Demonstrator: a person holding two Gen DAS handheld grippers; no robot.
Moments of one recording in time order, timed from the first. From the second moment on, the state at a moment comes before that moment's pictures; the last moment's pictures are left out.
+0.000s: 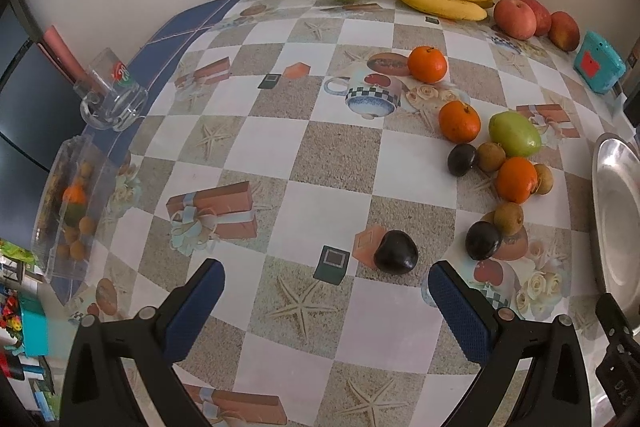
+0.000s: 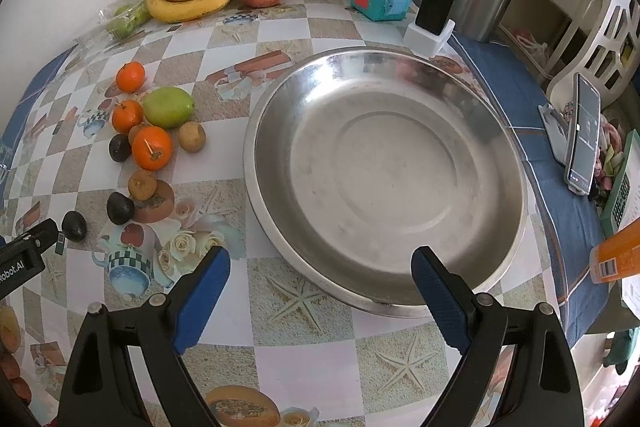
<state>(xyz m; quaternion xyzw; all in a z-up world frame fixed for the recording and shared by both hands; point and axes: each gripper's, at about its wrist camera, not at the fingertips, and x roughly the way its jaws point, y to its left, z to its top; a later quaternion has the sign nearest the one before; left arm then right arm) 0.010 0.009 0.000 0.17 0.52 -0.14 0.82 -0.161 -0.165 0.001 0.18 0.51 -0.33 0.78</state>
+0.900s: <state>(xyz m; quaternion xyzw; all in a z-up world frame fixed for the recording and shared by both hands) 0.038 0.028 -0.005 0.09 0.53 -0.14 0.83 -0.111 -0.128 0.022 0.21 0.46 -0.19 0.84</state>
